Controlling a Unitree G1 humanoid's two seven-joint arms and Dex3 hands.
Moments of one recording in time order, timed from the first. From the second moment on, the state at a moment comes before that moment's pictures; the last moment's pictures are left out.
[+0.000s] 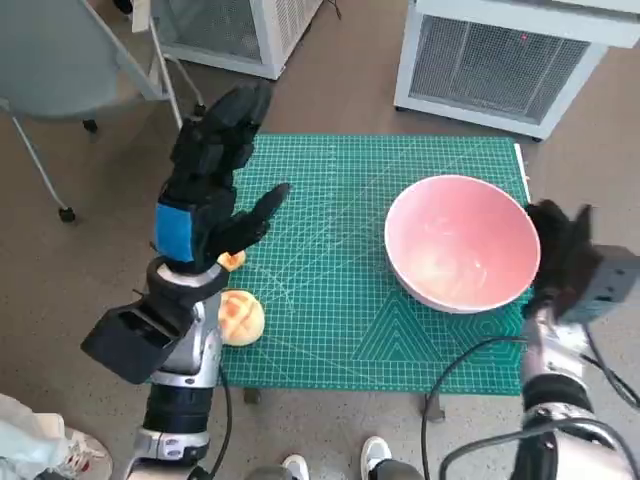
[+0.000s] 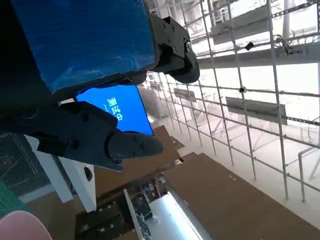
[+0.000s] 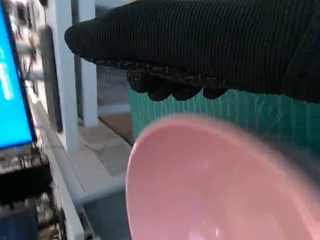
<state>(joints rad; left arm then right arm) -0.49 0.08 0.09 0.20 -0.17 -0.60 -0.23 -0.80 -0.27 -0.37 1.32 0.14 -0.42 0.06</state>
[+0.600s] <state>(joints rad) -0.42 0.10 0.11 0.14 -0.16 -0.60 -0.21 -0.90 -0.17 -0.33 1.32 0.10 -0.41 0.07</state>
